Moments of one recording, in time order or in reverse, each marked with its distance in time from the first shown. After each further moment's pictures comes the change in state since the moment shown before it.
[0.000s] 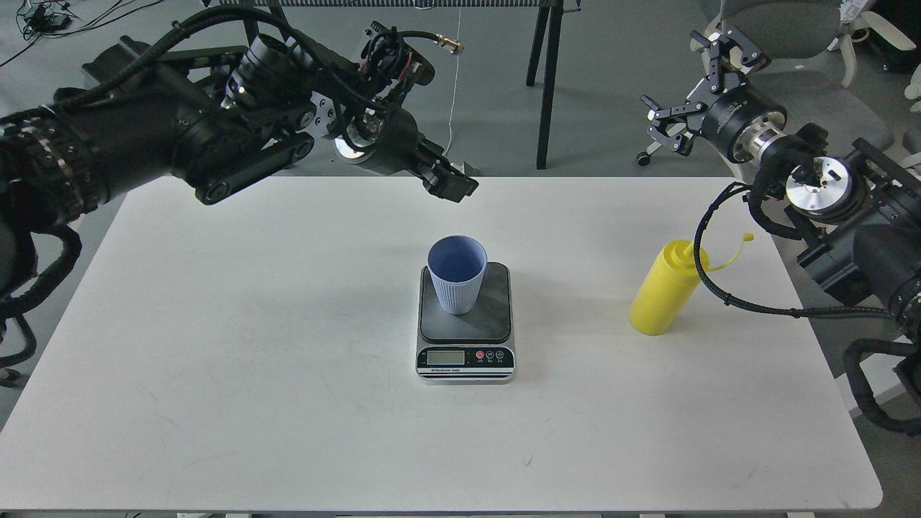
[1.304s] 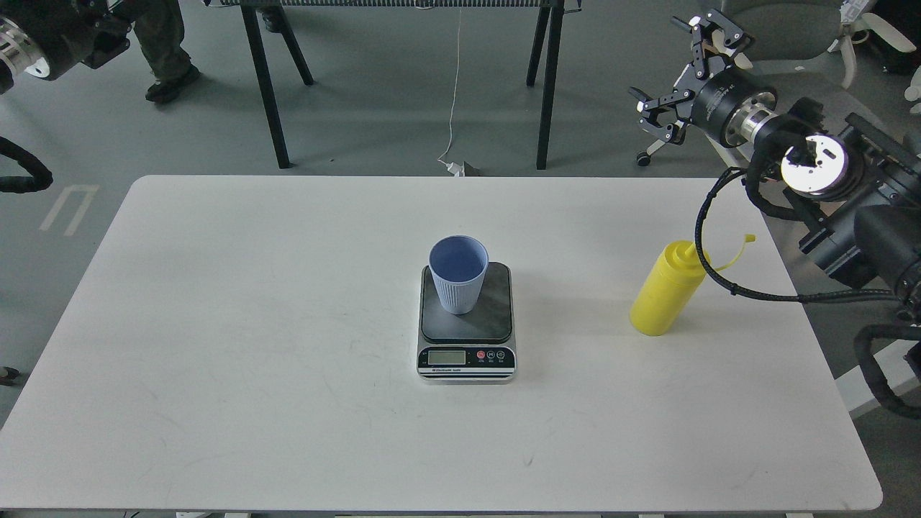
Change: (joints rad) left arm 0.284 0.369 -0.304 0.384 -1.130 0.000 0.000; right arm 0.060 -0.026 -0.109 0.035 0.002 -0.006 -0.014
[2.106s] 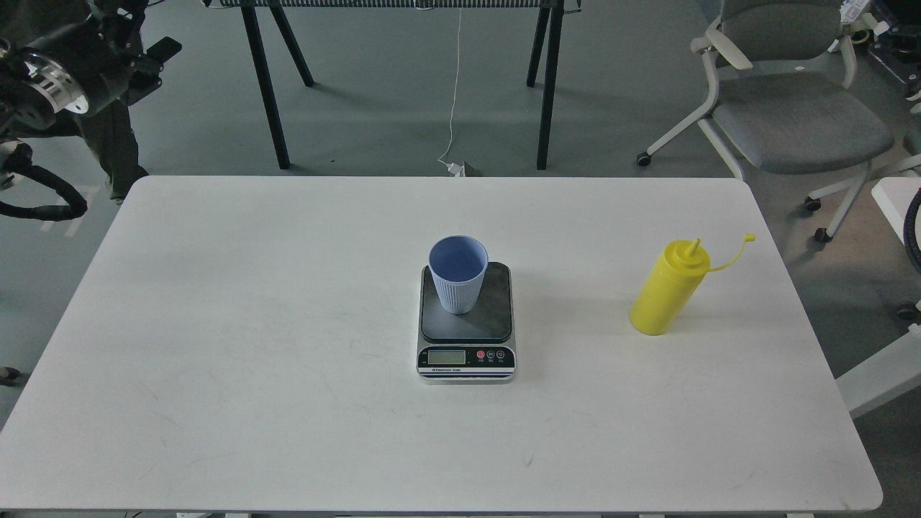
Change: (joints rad) left arm 0.065 -0.061 0.005 0.001 -0.005 0.000 0.000; right arm -0.302 -0.695 0.143 0.582 0.653 0.006 -0.027
